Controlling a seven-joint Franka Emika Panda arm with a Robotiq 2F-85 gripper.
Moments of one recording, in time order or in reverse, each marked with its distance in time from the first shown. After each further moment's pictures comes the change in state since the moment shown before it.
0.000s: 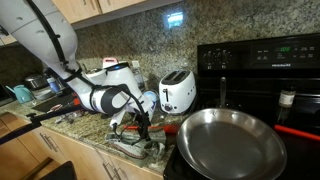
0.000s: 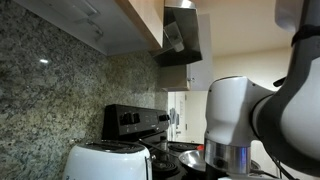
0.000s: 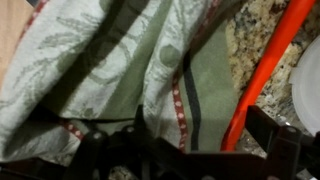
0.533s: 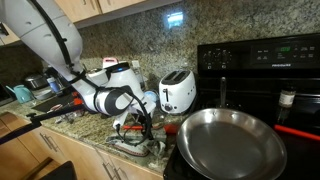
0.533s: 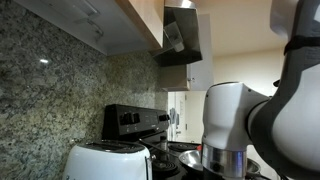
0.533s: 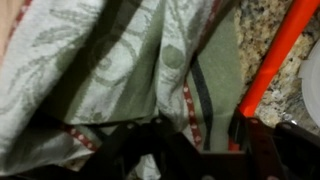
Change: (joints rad) arm -0.003 0.038 -0.007 0.032 0.001 0.004 -0.001
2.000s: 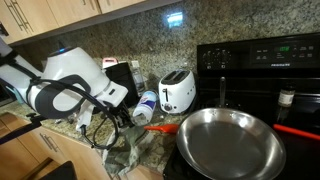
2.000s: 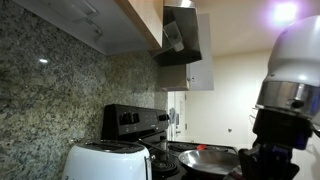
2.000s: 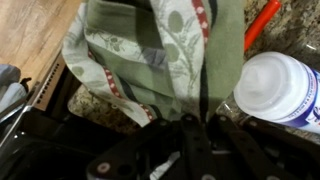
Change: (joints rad) arm -0.062 -0.523 0.059 -0.470 0.011 0.179 -0.261
